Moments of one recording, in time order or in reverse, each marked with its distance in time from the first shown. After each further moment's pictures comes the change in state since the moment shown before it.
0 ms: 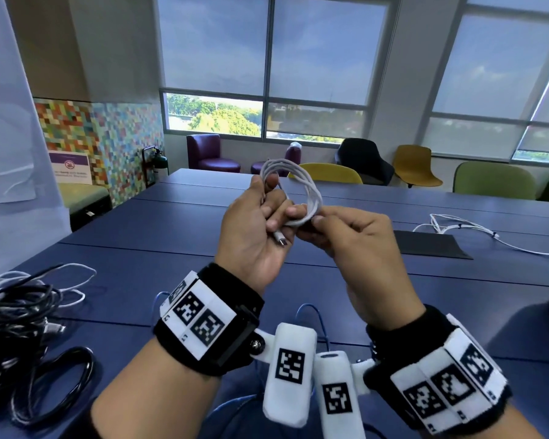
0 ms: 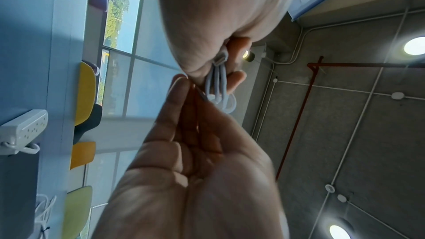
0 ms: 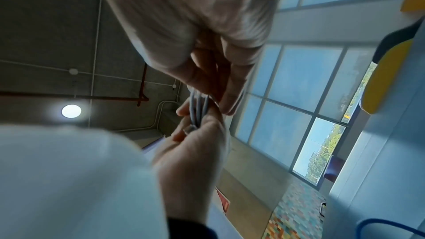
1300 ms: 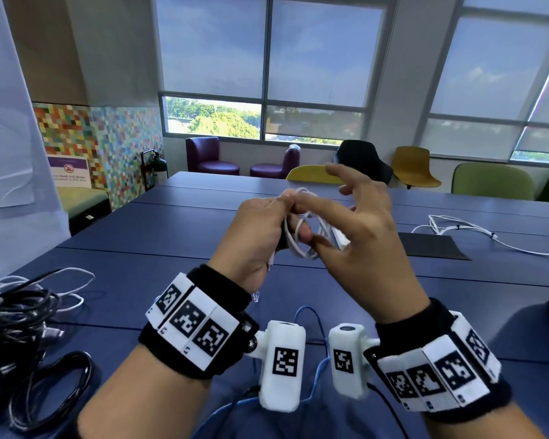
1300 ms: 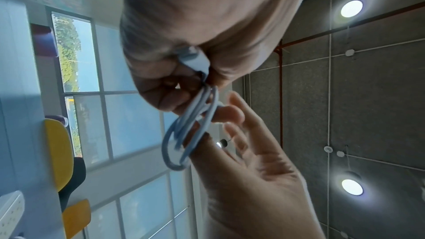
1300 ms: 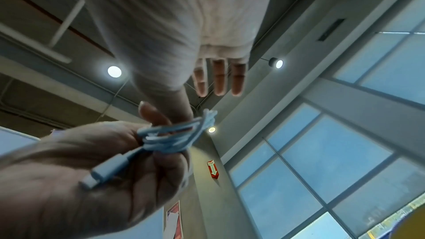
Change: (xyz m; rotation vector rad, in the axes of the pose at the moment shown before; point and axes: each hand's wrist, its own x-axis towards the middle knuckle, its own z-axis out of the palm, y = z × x) left_hand -0.006 0.001 0.001 0.874 -0.016 0.067; right_hand 0.011 0.005 -0.027 -1.000 -0.024 -0.685
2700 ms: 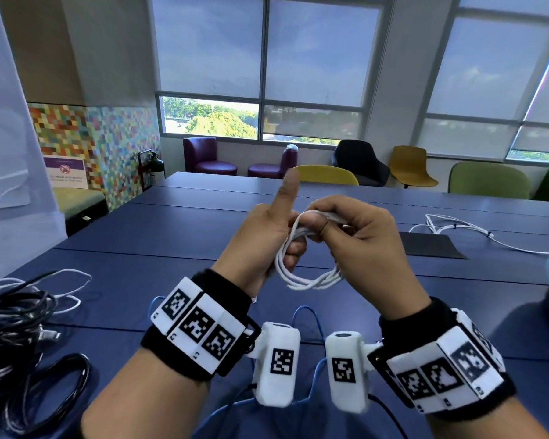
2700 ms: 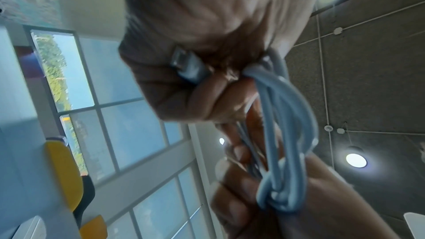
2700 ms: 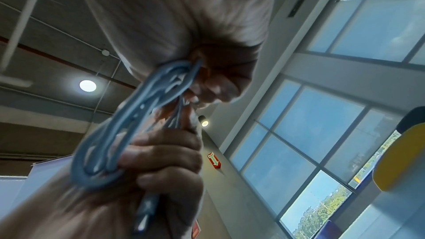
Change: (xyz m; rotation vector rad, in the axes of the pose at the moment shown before) left_hand -0.004 -0.001 0.001 0.116 -0.155 -0.101; right_hand 0.003 -0.006 0.001 0.694 -0.030 0.302
